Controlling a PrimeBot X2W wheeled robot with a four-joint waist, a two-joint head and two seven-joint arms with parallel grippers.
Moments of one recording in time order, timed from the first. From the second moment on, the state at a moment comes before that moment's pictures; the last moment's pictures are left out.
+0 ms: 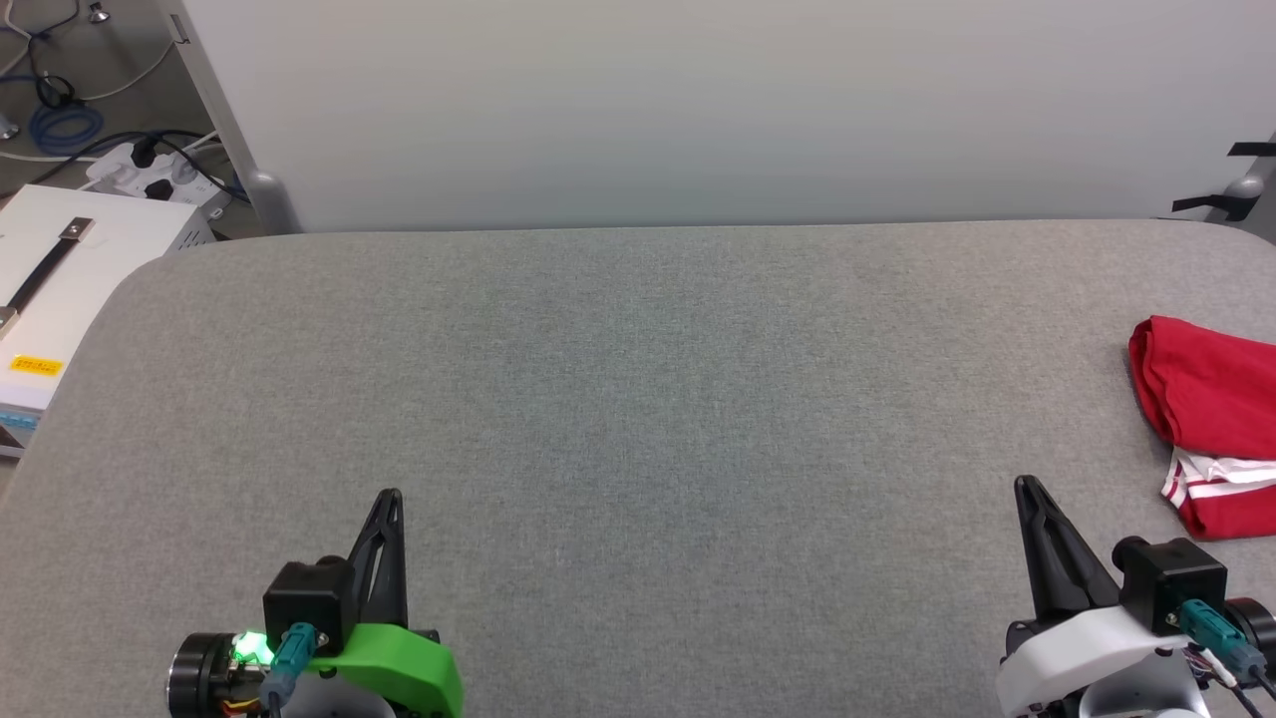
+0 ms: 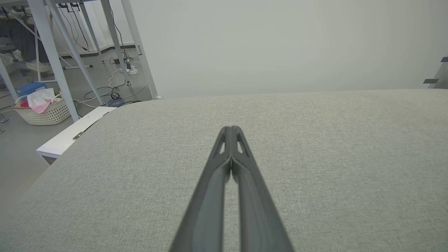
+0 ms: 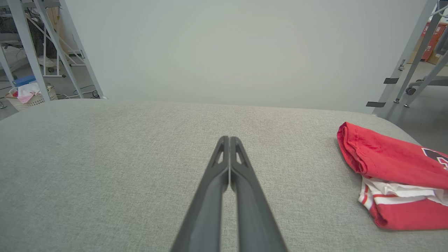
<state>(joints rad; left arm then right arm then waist) 0.07 0.06 -0.02 0.03 -0.03 -0.02 -0.12 0.06 -0.06 -0.01 0.02 0.09 0.13 -0.12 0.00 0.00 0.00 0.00</state>
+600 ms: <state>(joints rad) 0.05 0.06 -0.01 0.02 -0.02 -0.02 -0.08 0.05 -0.06 0.00 0.01 0.06 0.13 -0.08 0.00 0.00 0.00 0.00</state>
